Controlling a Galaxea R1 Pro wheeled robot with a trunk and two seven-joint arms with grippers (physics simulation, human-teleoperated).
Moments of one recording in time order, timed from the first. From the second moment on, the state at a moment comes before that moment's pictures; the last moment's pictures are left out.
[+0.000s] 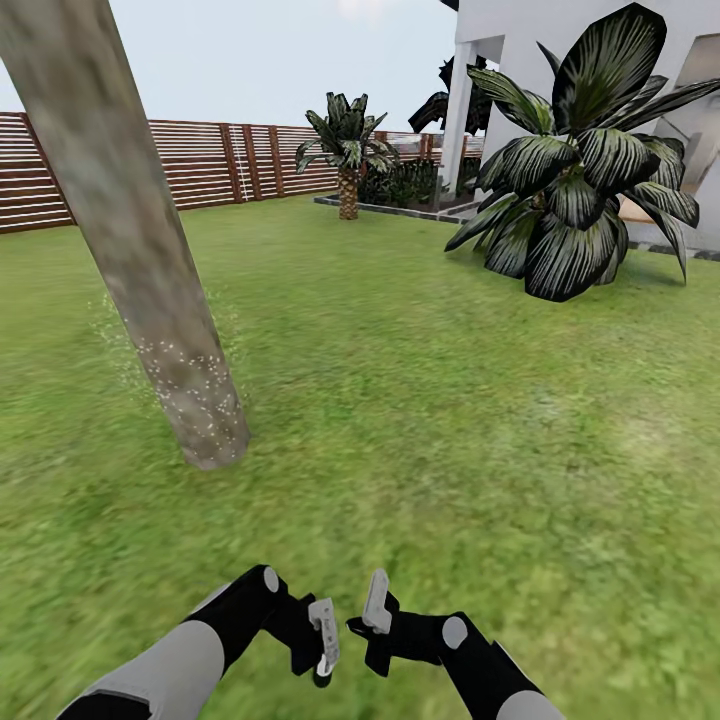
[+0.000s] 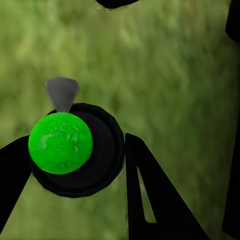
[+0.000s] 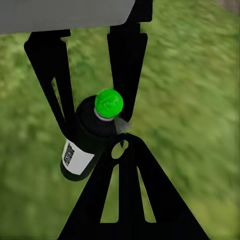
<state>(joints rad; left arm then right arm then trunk) -0.71 -0.11 -0.11 -0.33 -0.92 0.02 -0.94 -0.52 0.17 -0.04 -0.48 0.83 -0.42 0.72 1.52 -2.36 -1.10</state>
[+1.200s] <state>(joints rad) -0.71 -0.14 -0.11 -0.32 -0.92 0.01 -0.95 -0.52 0.17 -0.04 -0.48 0.83 -0.42 0.72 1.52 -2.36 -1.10</state>
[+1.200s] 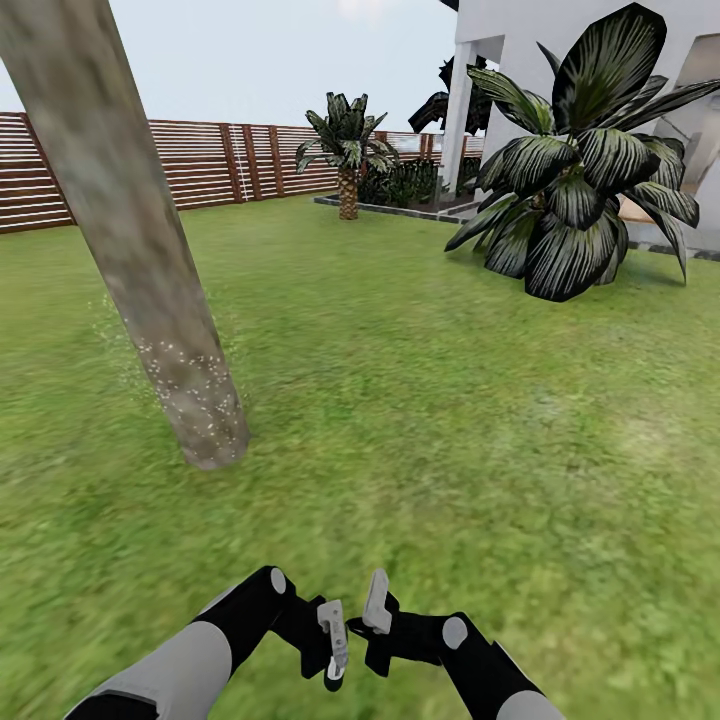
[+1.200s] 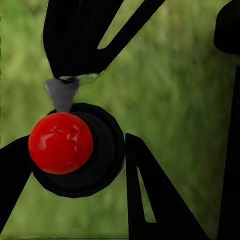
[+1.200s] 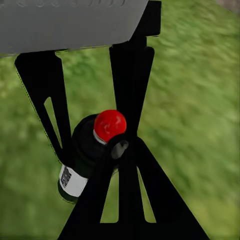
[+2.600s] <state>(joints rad) -0.38 0.21 0.18 -0.05 -0.07 -0.45 -0.10 -0.42 0.03 -0.26 -0.07 0.56 -0.58 -0.48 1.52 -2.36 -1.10</state>
